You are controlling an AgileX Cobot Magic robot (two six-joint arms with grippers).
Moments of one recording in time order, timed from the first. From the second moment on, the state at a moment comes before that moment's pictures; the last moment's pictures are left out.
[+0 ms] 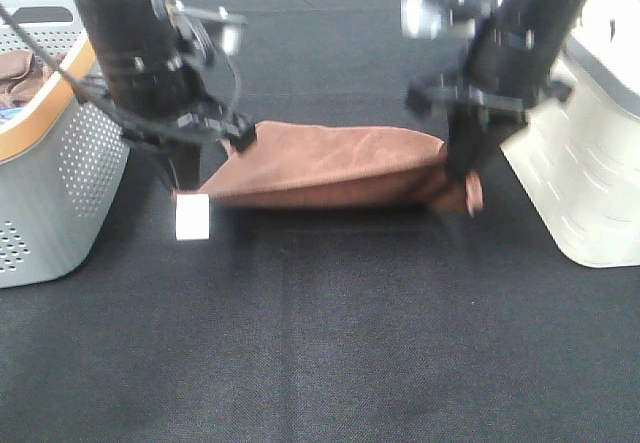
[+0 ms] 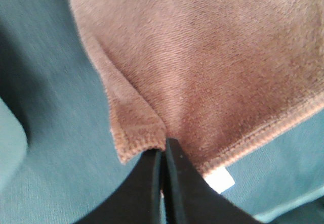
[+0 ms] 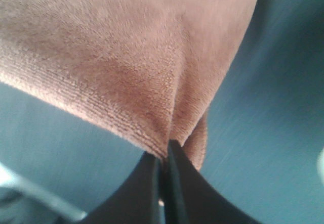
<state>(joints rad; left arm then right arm) -0.53 1.94 -1.56 -0.08 1.21 -0.04 0.34 1.87 -1.45 0.19 1.20 -0.19</state>
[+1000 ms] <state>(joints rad) -0.60 1.94 -1.32 -0.14 1.18 -0.09 0.34 1.87 -1.17 0.28 1.11 -0.19</state>
